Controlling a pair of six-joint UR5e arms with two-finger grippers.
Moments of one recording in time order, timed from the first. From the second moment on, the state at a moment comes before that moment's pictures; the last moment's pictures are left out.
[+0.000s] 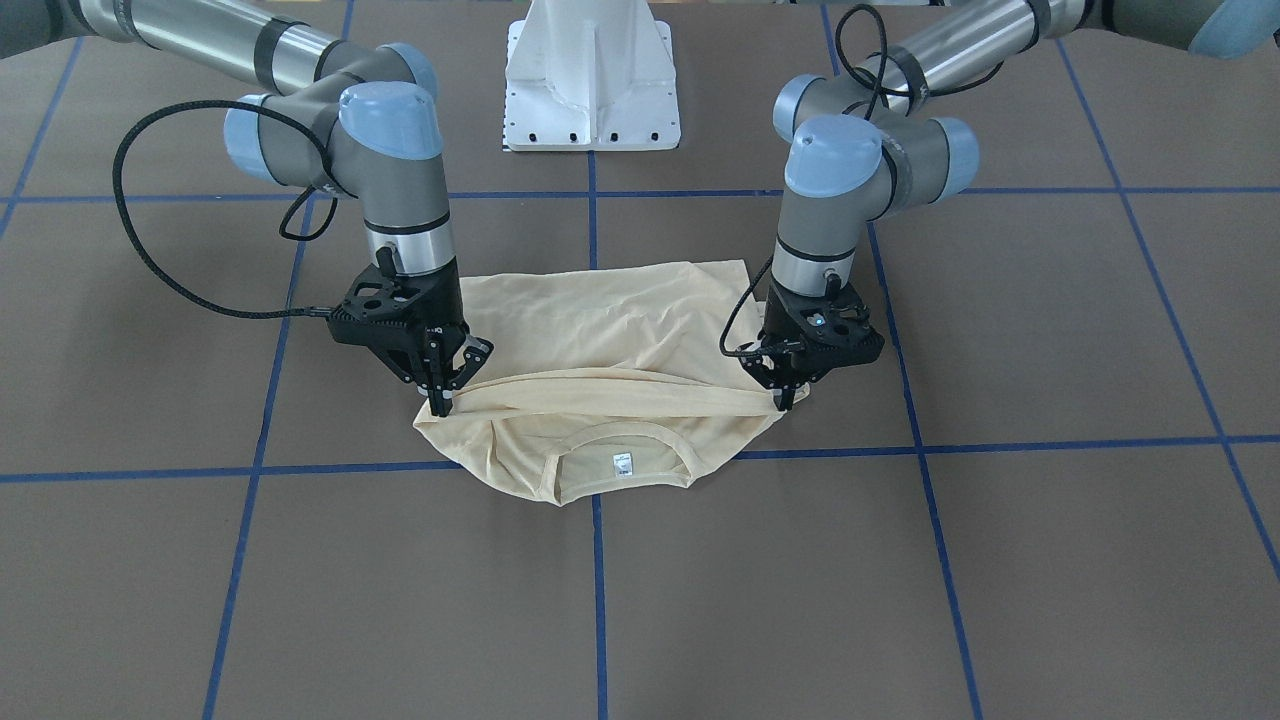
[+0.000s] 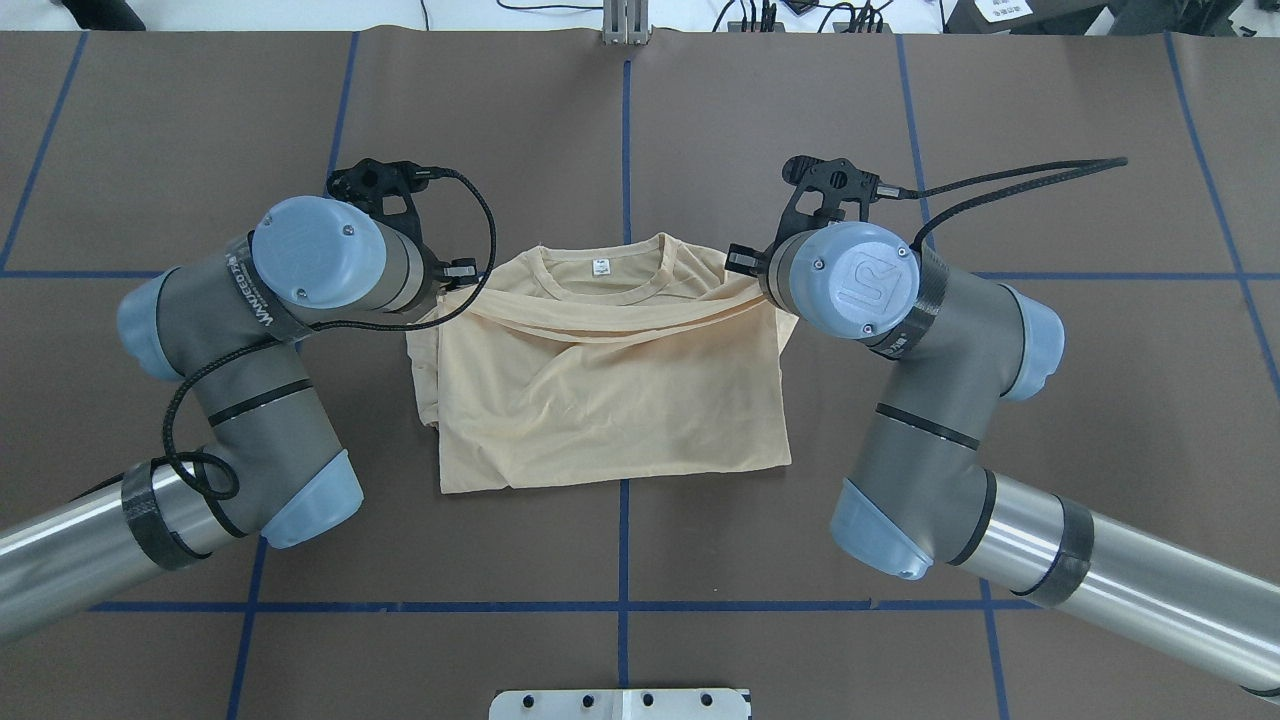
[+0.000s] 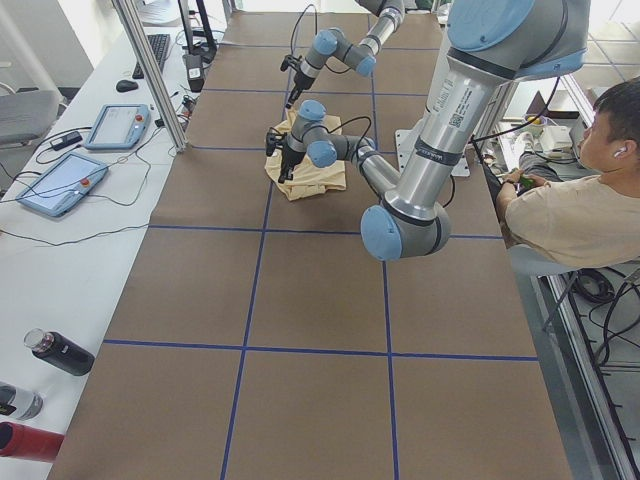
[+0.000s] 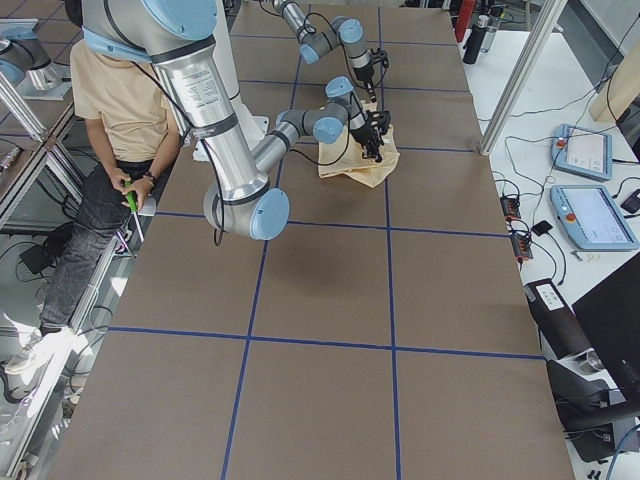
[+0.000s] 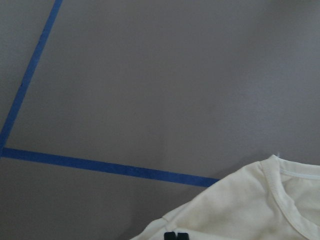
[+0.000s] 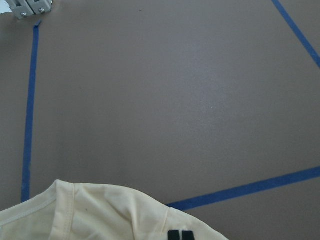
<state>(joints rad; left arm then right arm) -0.62 -2.10 -1.58 -1.90 -1.62 -1.29 0.57 -1.02 1.63 -1.30 1.47 1.40</state>
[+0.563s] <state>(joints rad) -0.63 -2.10 -1.55 -1.96 -1.62 -1.25 0.59 -1.01 1.58 -1.26 1.48 1.38</state>
